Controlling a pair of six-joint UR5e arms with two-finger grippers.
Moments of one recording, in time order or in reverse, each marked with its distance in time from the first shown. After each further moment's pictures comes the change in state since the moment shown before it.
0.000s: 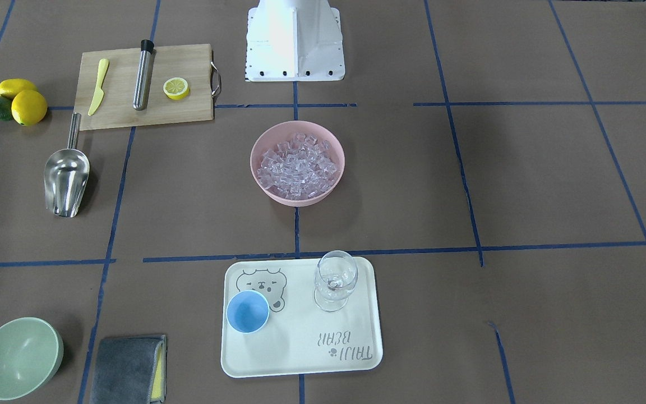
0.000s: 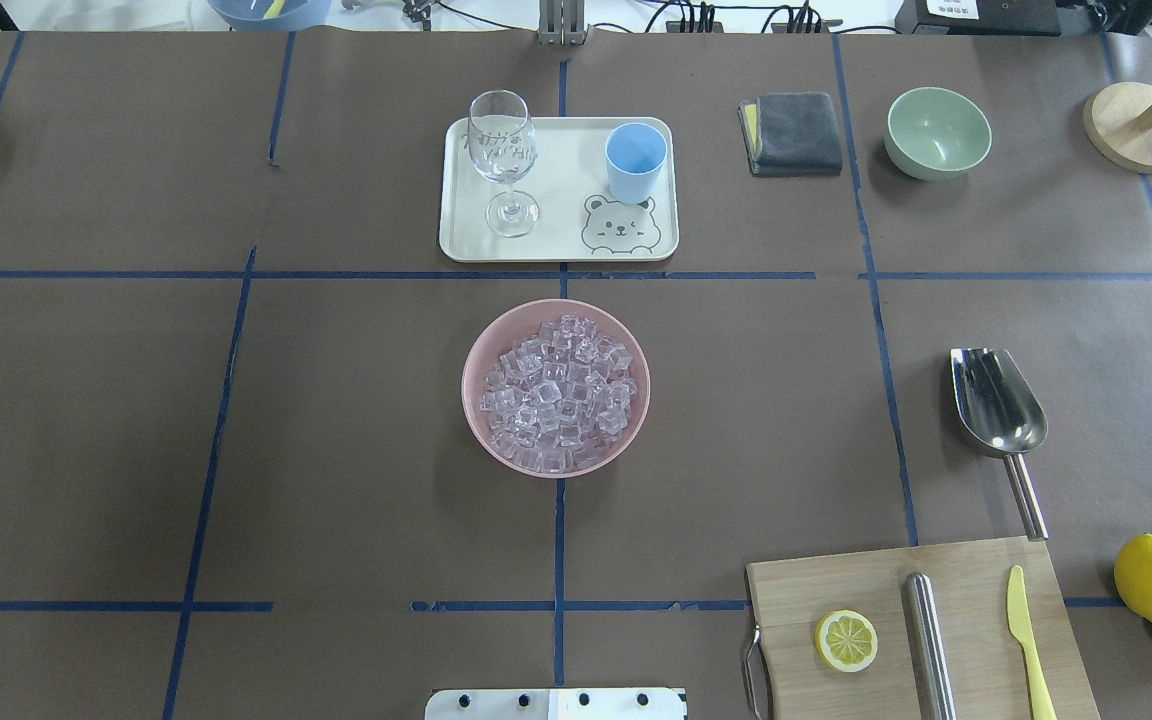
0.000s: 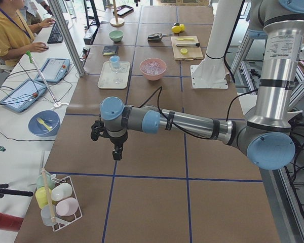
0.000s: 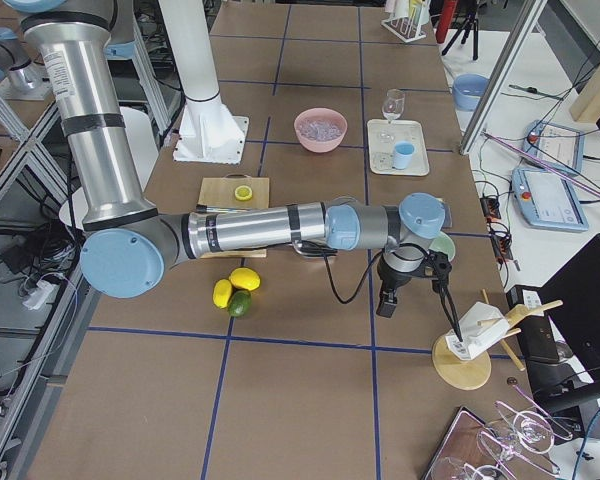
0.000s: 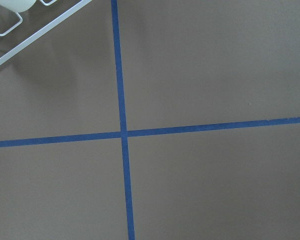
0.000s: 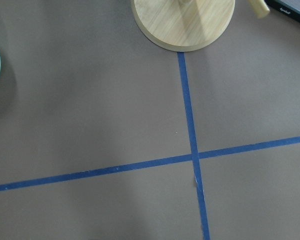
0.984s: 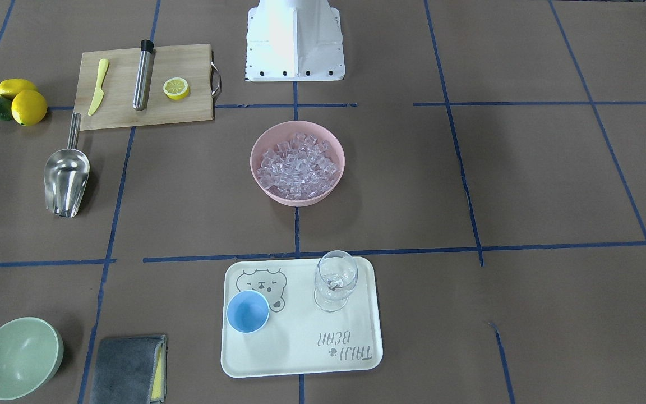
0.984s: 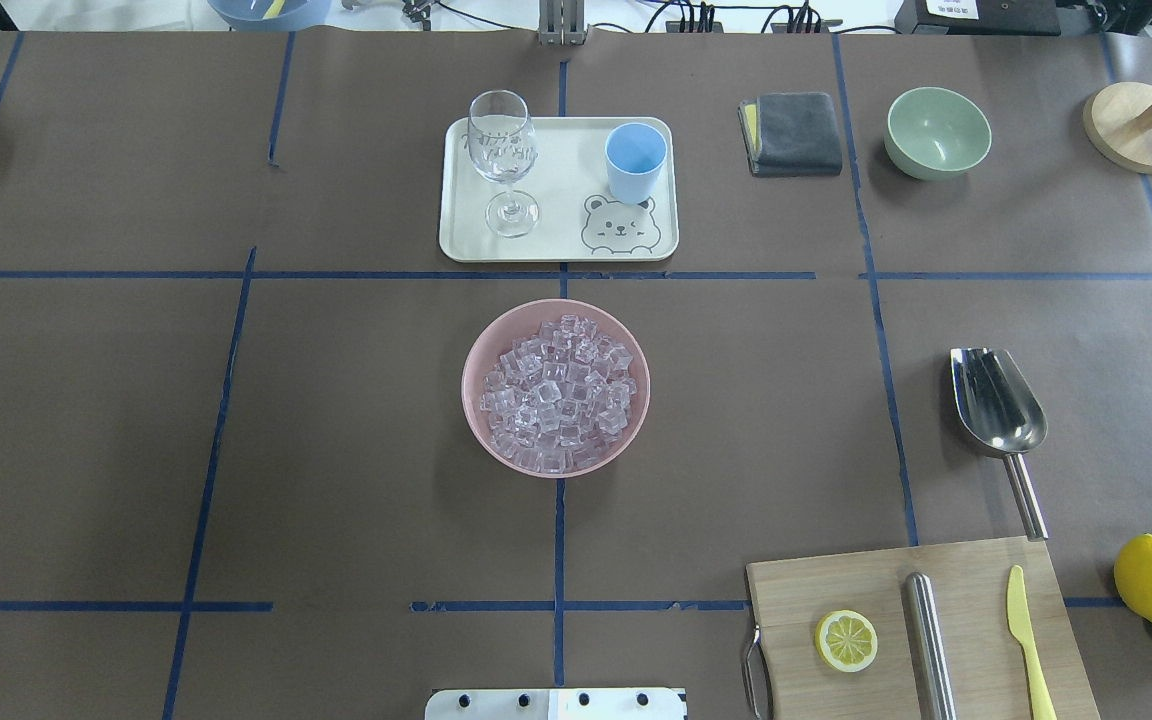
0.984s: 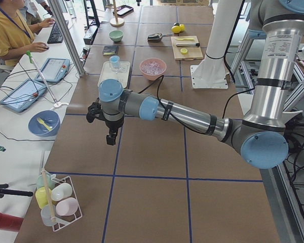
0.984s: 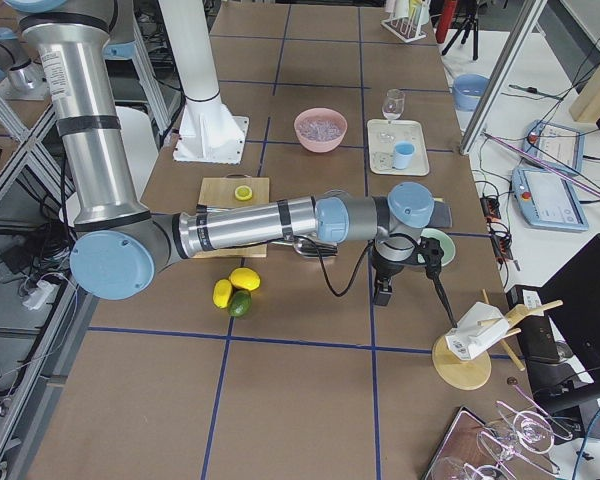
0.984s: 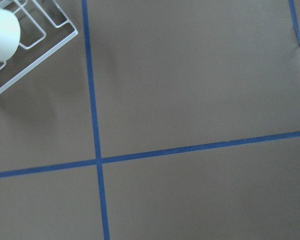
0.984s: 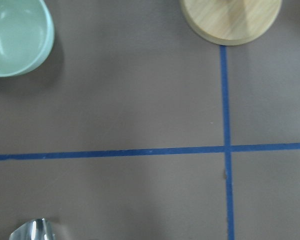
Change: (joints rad) left arm 0.048 -0.024 -0.075 -0.114 -0.012 0.014; right arm -0.043 -0.036 0.130 0.001 0.049 -0.013
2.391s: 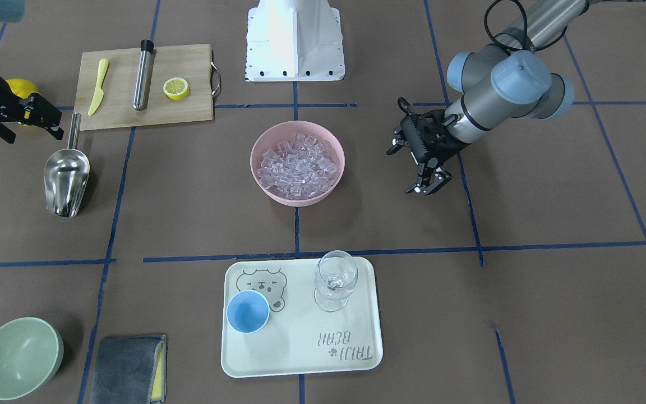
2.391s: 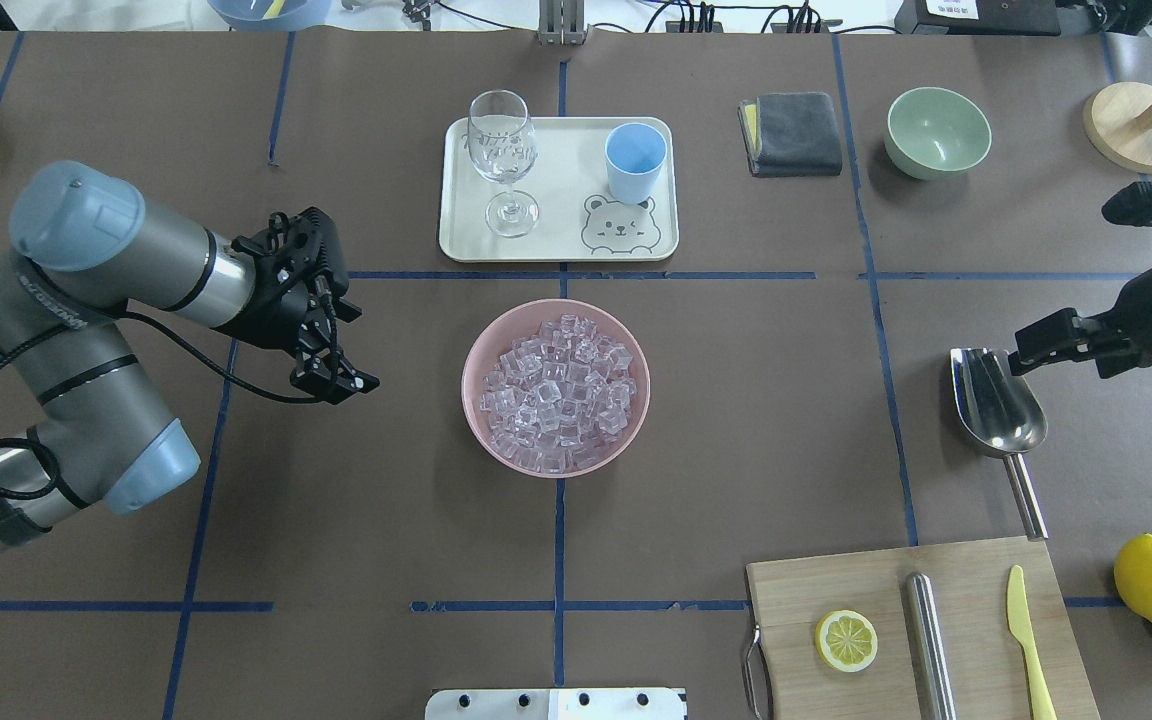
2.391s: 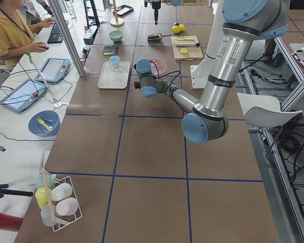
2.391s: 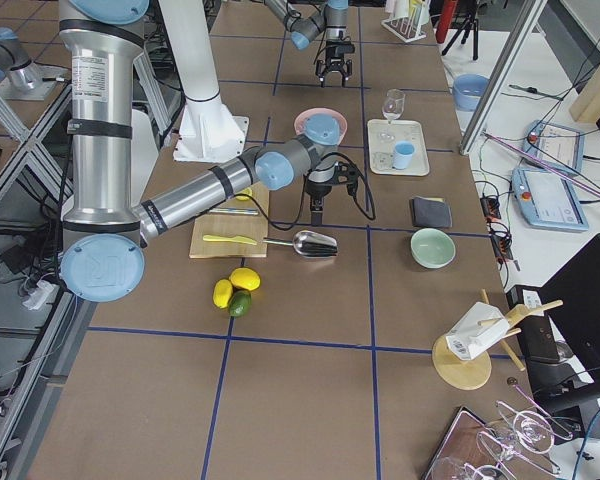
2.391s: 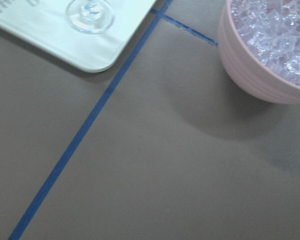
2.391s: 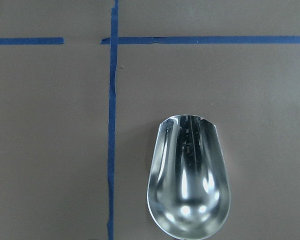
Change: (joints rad) left arm 0.744 -0.271 0.130 -0.666 0.190 -0.002; right arm -0.513 -0.287 0.462 0.318 -0.164 0.688
